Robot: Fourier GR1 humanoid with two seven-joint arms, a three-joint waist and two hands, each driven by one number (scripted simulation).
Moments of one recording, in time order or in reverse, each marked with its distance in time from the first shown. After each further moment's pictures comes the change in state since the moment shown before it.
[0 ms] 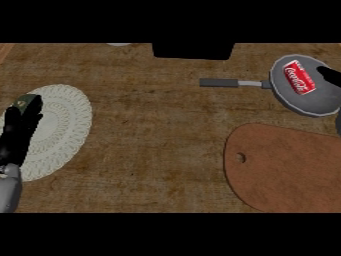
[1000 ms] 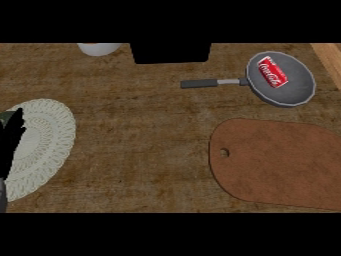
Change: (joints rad) left arm 0.073 0.019 0.068 0.012 0.009 0.010 -0.013; right arm 0.585 0.125 0.055 -0.752 -0.213 0.400 0.127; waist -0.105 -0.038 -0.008
